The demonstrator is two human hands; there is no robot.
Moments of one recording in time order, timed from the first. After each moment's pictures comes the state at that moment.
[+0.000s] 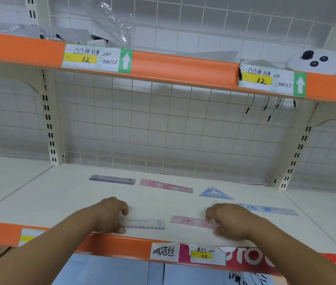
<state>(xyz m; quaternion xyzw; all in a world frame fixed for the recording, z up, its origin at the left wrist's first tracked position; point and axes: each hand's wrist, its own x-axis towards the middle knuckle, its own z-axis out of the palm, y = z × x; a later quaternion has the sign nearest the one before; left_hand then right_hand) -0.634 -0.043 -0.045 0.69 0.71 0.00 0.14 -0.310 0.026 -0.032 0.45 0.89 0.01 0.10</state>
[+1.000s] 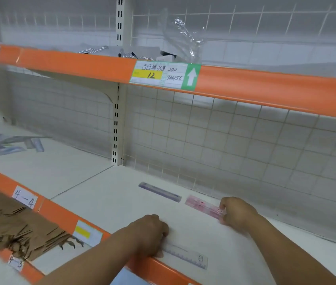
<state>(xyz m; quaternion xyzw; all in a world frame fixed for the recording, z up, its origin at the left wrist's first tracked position) -0.623 -0.050 -0.045 0.66 0.74 0.00 0.12 -0.431 0.140 -0.025 0.48 0.88 -0.02 0.02</state>
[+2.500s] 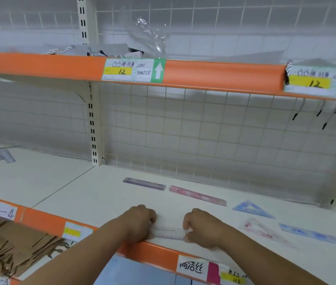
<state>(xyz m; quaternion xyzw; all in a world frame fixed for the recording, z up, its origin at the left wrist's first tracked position) -0.623 -0.054 -0.048 0.66 0.74 0.01 0.11 -0.434 0.028 -0.049 0.38 0.91 -0.12 0.04</state>
